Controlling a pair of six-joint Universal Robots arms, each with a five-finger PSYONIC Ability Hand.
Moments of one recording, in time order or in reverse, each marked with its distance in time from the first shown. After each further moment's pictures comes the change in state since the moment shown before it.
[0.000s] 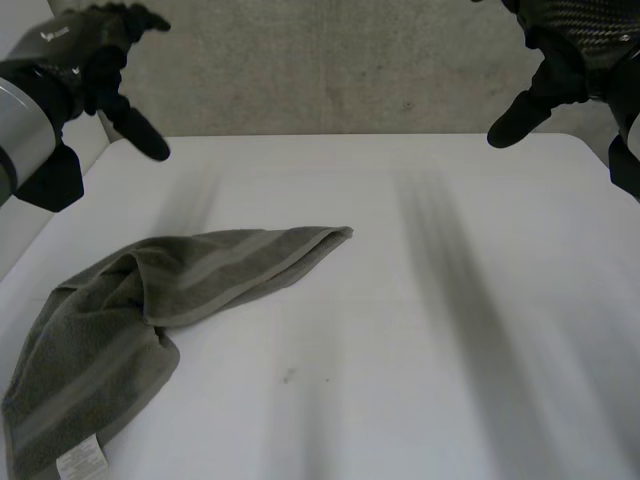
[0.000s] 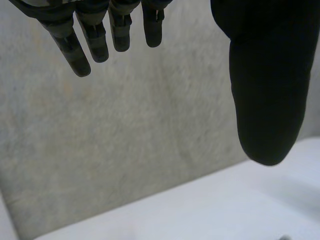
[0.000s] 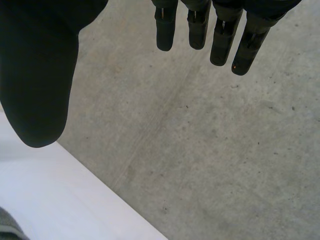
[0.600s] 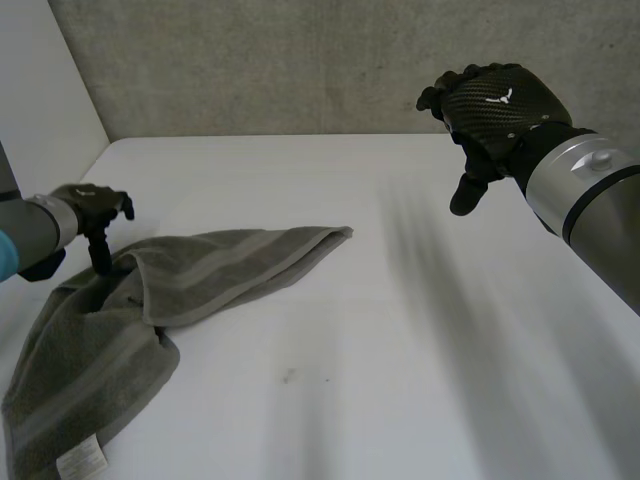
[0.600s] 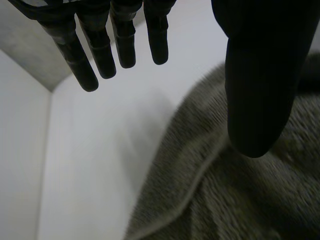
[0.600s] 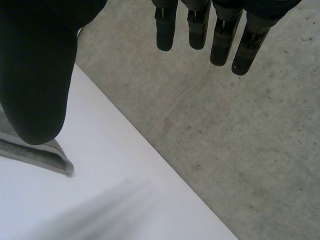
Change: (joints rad) left arm 0.272 -0.576 0.169 -0.113 0.052 0.535; right arm 0.057 0.229 -0.021 0.004 0.005 -0.181; left_hand 0.172 0.160 0.160 0.161 0.150; right_hand 0.000 0.000 0.000 0.000 0.000
